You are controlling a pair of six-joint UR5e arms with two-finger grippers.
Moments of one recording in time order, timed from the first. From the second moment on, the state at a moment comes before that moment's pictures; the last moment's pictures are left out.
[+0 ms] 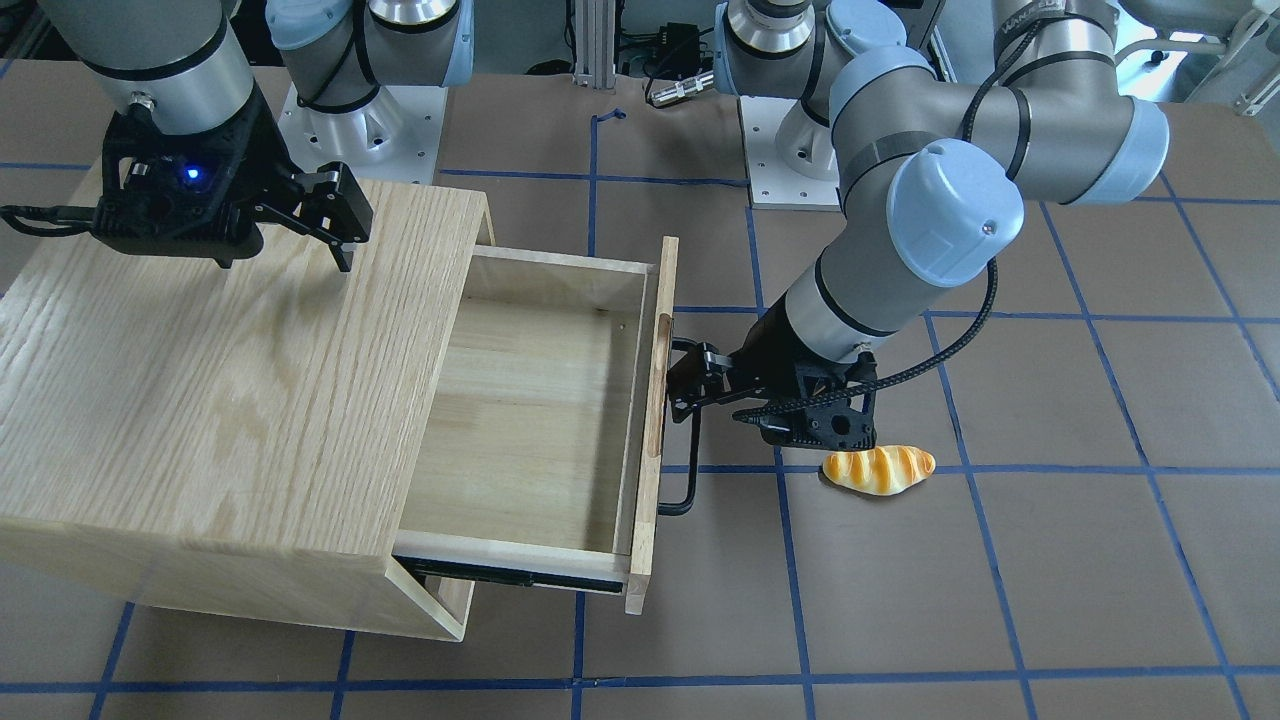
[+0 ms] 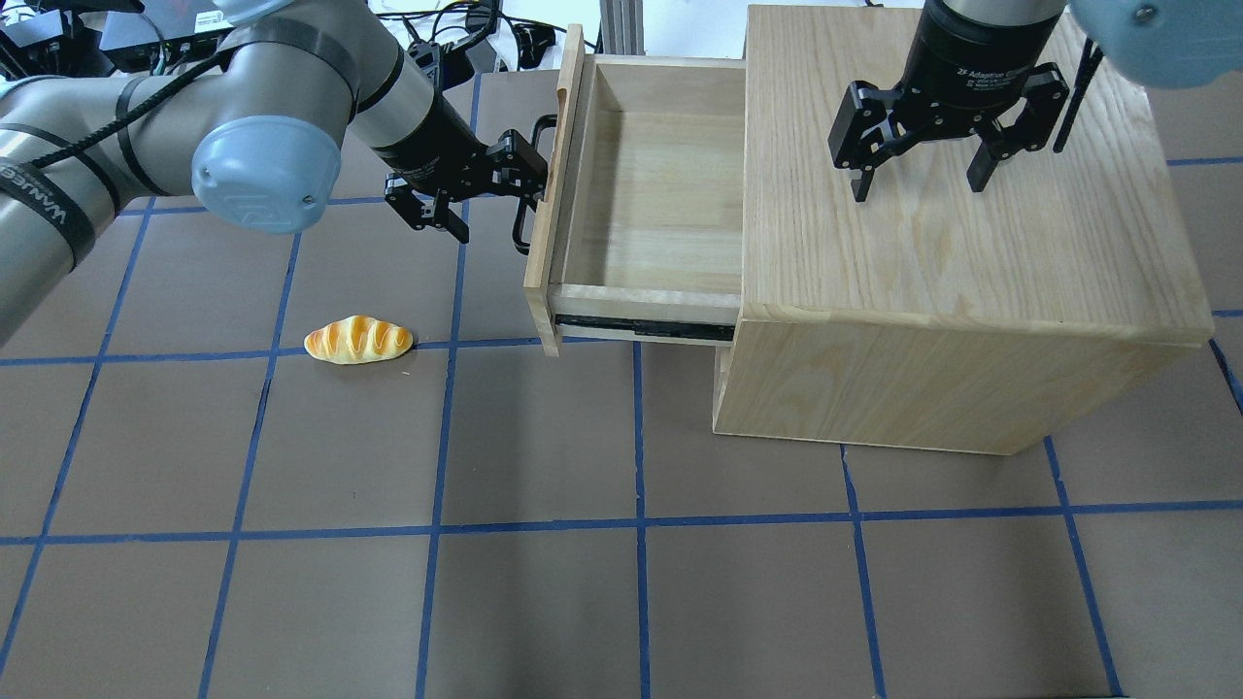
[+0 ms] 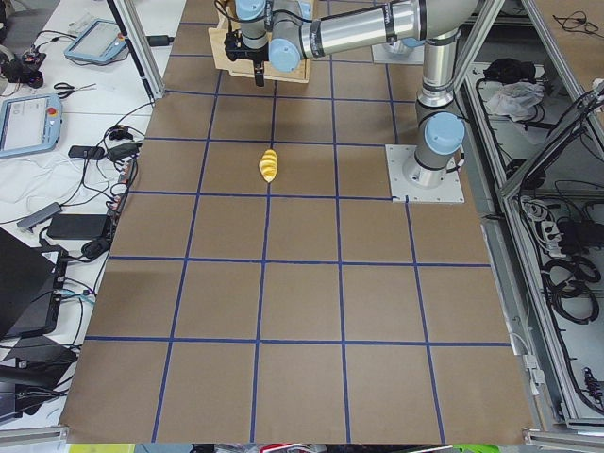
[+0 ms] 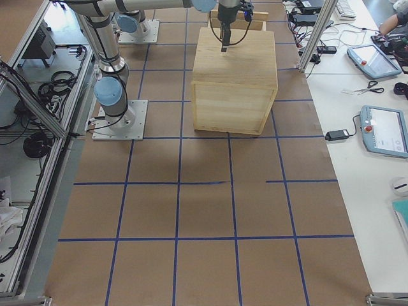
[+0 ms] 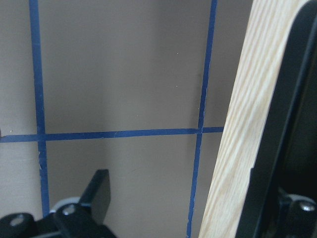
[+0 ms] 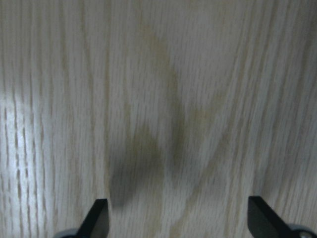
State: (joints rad) left arm -1.63 -1.84 -1.60 -1.25 1.26 -0.13; right arm 1.60 -1.49 1.43 -1.47 -1.61 0.02
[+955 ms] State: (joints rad) left arm -1.62 -1.84 -1.59 -1.31 1.25 -0.13; right arm 1.60 -1.49 1.43 -1.47 -1.61 0.02
